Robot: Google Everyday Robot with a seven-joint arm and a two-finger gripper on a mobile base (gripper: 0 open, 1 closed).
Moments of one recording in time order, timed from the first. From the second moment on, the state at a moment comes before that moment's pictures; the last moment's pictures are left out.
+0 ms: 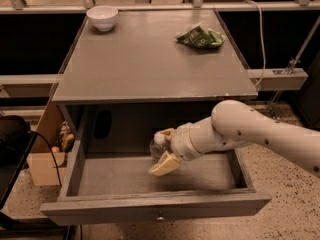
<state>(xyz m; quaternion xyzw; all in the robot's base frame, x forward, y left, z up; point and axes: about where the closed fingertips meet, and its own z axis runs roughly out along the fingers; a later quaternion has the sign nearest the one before) 0.496 0.007 0.673 -0.61 0.68 0.24 0.32</state>
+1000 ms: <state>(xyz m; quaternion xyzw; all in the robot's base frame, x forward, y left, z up) 0.496 0.008 0.672 -0.61 0.68 0.24 0.32</state>
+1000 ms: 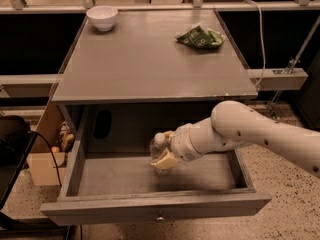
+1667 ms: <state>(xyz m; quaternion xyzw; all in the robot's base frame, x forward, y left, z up) 0.497 0.003 0.698 -0.61 0.68 0.25 0.32</state>
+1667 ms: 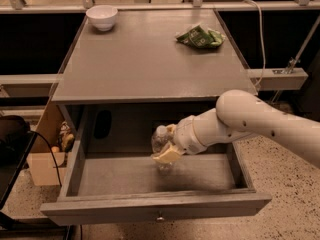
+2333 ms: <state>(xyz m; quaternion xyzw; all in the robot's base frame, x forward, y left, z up) 0.498 -0.013 0.750 -0.61 0.68 0.26 0.31</state>
